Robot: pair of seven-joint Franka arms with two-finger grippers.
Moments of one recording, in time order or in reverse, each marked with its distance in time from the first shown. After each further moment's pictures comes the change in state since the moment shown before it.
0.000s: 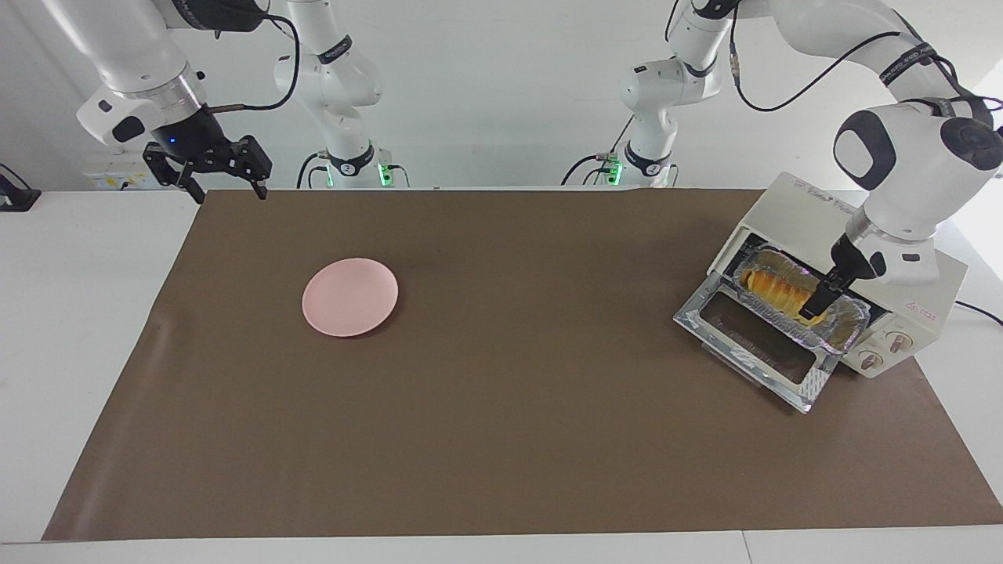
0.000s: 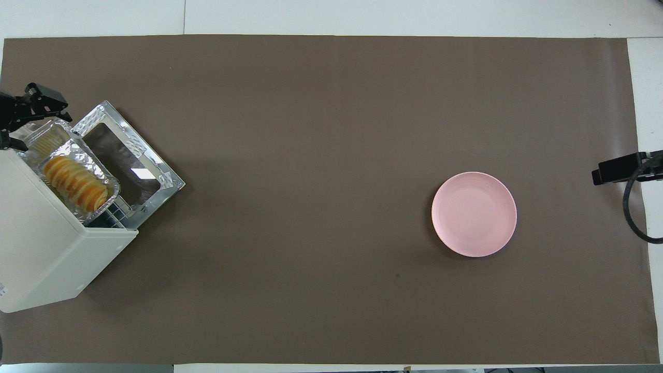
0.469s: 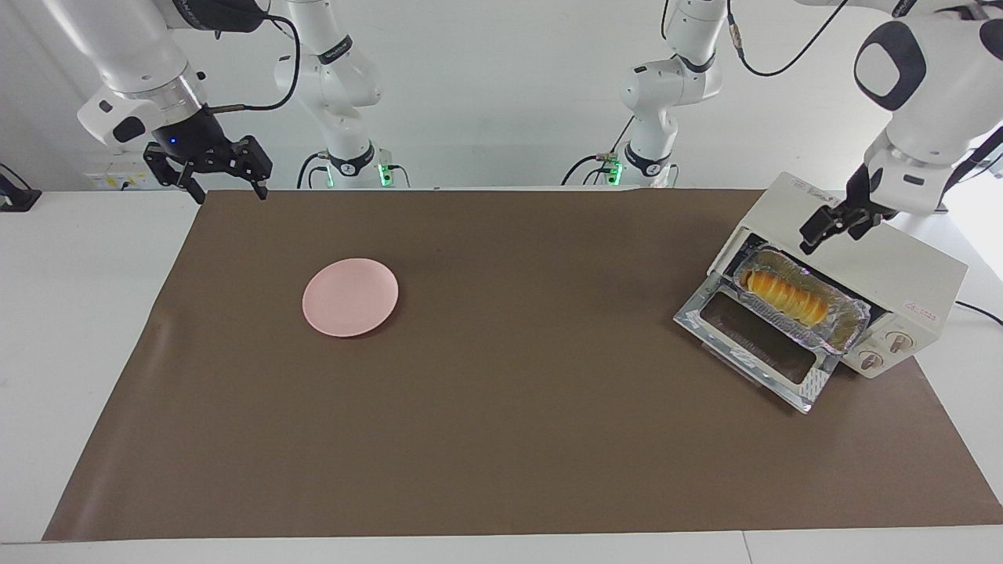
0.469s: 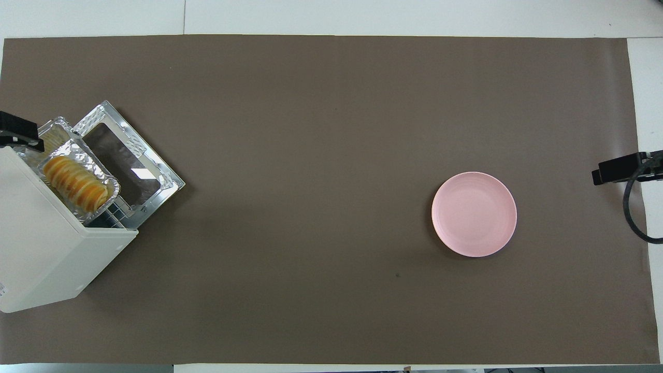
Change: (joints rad) left arm 0.002 -0.166 0.003 0.031 -0.006 -0.266 0.529; right arm 0.000 0.000 0.000 0.000 0.000 0.000 0.000
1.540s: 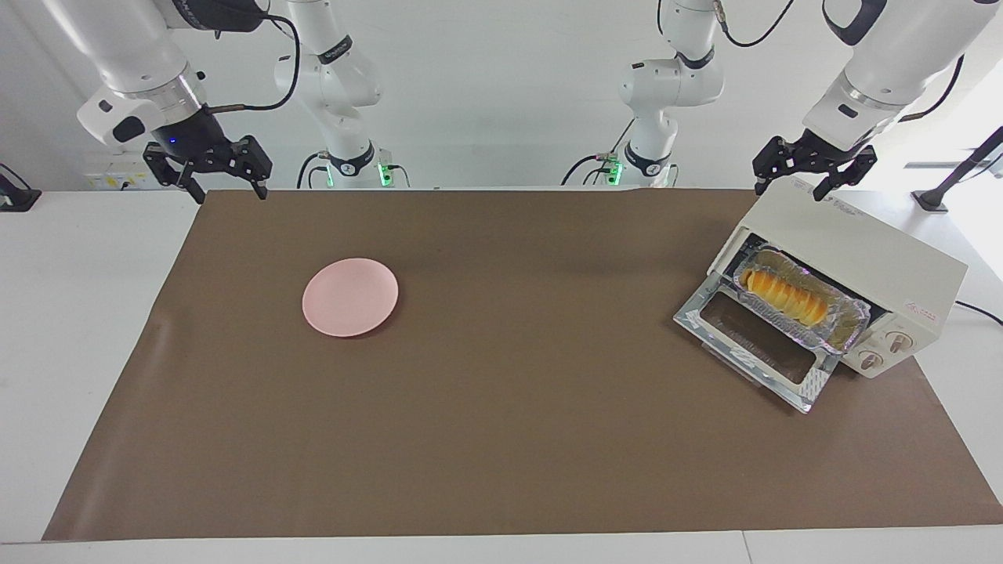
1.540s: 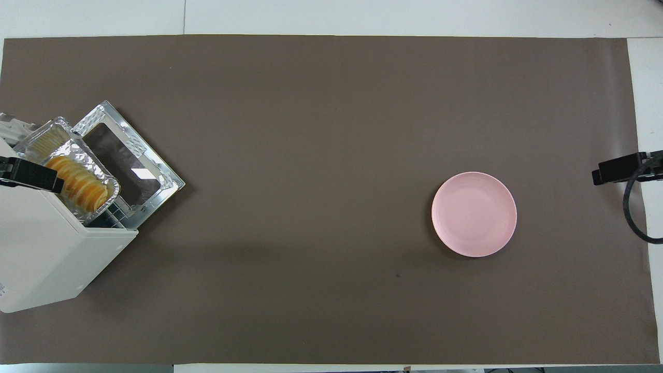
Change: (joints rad) left arm -0.172 -0.065 0.075 -0.014 -0.054 -0.111 0.145; right arm 0.000 0.000 0.000 0.000 0.000 0.000 0.000
